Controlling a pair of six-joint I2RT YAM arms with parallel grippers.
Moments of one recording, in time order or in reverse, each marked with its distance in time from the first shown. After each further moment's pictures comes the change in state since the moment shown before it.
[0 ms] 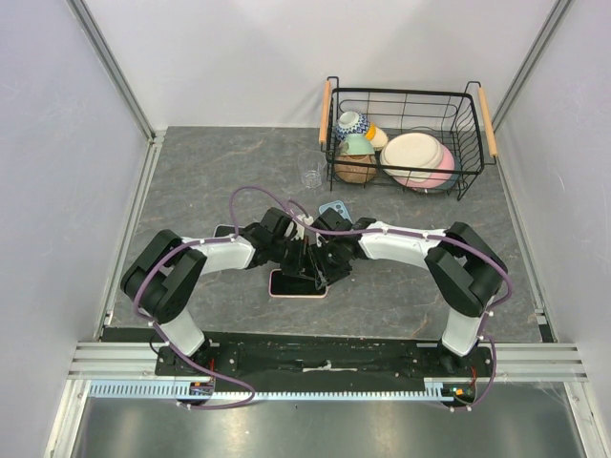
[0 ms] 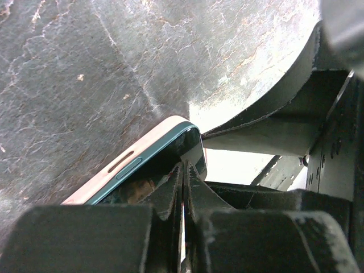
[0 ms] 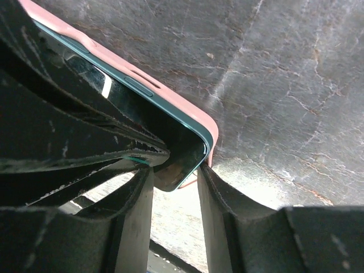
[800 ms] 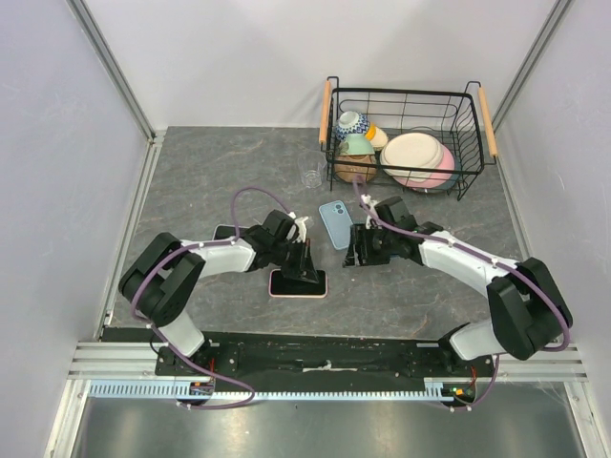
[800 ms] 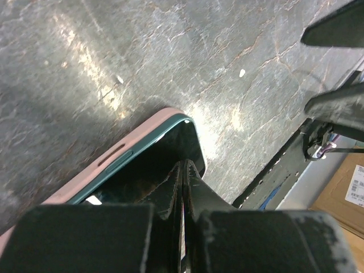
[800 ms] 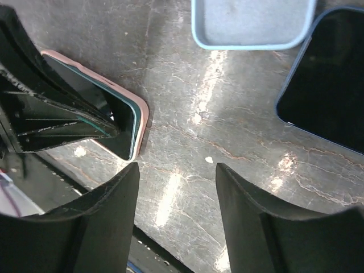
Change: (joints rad) left arm -0.022 -0.013 -0.003 -0.002 -0.014 0.001; right arm -0.243 -0.373 -0.269 0.143 -0.086 -0.030
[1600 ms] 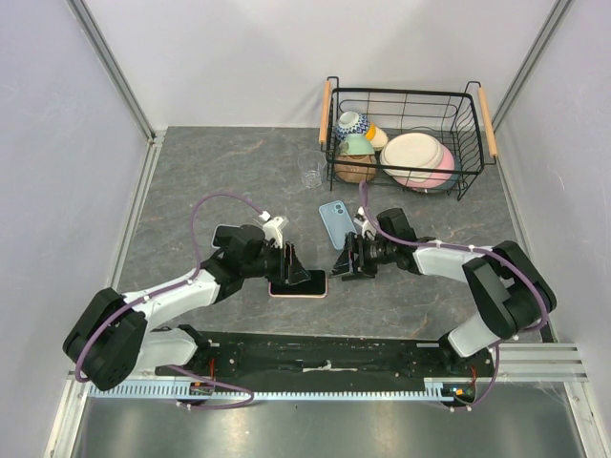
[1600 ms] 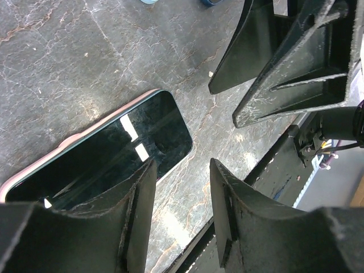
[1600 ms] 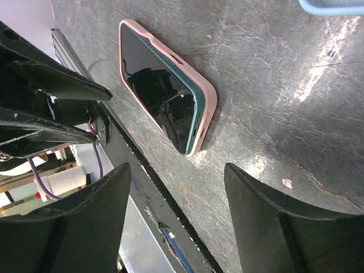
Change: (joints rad) left arm 0.001 -0.461 -0.277 0.137 -0.137 0.010; right arm -0.087 0.107 -0.203 0.437 -0.456 0.219
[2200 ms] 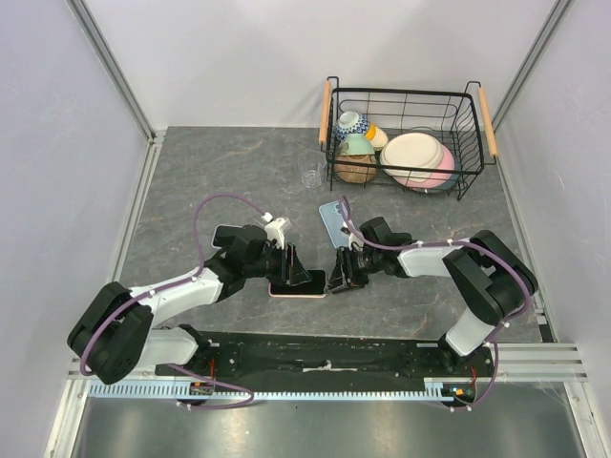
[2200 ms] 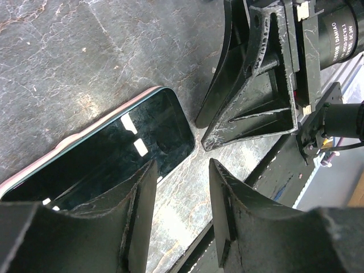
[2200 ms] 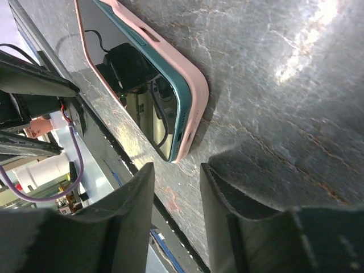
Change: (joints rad) left arm 0.000 0.040 -0.004 0.023 0.018 0.000; right arm 0.112 0.114 0.012 0.003 0.054 0.000
